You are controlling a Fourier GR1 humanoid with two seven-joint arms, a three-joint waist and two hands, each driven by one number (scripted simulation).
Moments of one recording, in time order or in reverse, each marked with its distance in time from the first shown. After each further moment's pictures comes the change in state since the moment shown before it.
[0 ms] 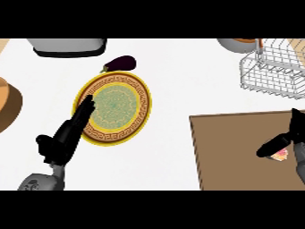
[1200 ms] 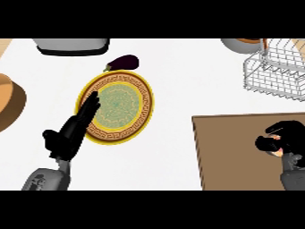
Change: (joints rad) left arm -0.038 -0.042 0.019 0.022 -0.032 -0.019 0.009; right arm 0.105 0.218 -0.147 -0.033 0.289 -0.027 -0.114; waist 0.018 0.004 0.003
